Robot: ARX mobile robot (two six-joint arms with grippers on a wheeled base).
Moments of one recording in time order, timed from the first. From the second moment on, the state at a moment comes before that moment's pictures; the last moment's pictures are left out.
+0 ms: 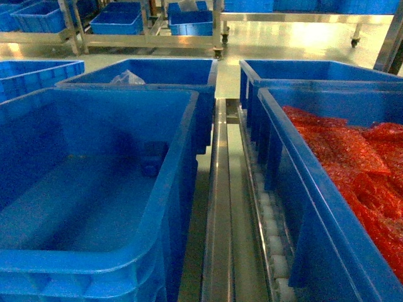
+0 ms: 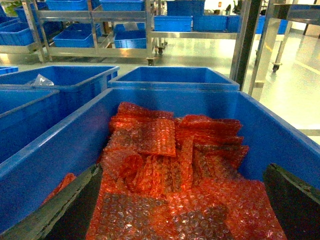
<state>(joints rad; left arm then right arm) 0.00 0.40 0.05 0.35 0.00 -0.02 0.00 0.01 0.01 -0.01 0.00 0.00</state>
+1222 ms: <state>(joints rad) 0.00 0.01 0.01 0.00 0.00 -0.01 0.00 0.01 0.01 0.00 0.00 0.00</state>
